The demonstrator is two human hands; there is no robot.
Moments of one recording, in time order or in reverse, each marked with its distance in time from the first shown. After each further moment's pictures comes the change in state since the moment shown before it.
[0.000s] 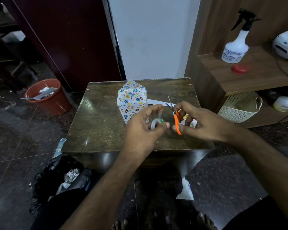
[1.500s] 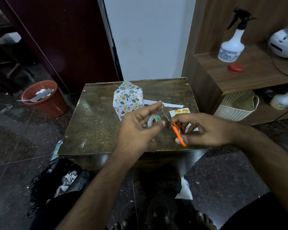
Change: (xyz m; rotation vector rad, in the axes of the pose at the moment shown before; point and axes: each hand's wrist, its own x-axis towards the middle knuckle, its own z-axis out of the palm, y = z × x) left_hand 0.001 0.005 -0.005 -0.163 -0.074 0.065; right_hand -0.010 -0.005 -0.011 0.133 -0.214 -0.080
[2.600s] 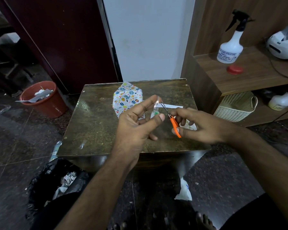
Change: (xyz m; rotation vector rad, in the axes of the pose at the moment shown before) left_hand -0.001 0.013 0.005 -0.224 0.033 -0.040; right_hand 0.009 0.015 0.003 -0.166 0.122 0.020
